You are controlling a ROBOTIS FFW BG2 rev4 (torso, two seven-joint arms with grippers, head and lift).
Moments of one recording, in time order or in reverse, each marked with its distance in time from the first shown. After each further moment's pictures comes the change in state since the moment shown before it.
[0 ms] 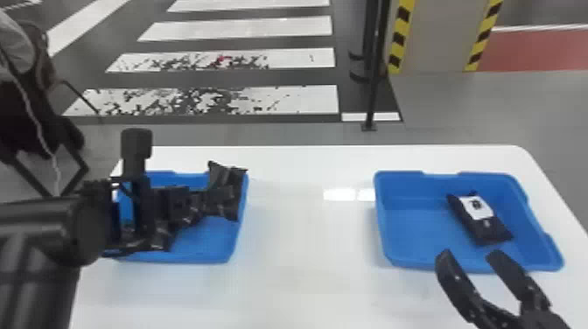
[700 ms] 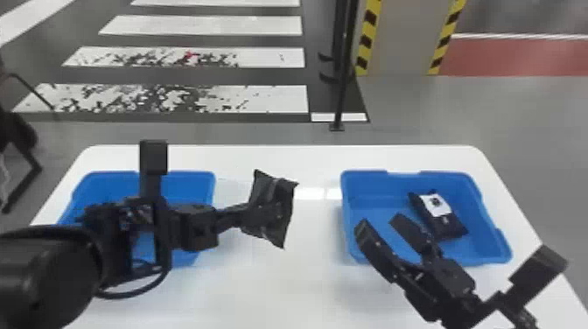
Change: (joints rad) left arm 0.134 -0.070 -0.135 -0.204 0.197 -0.011 -0.081; right arm -0.183 -0.019 0.041 0.029 -0.087 0.226 0.143
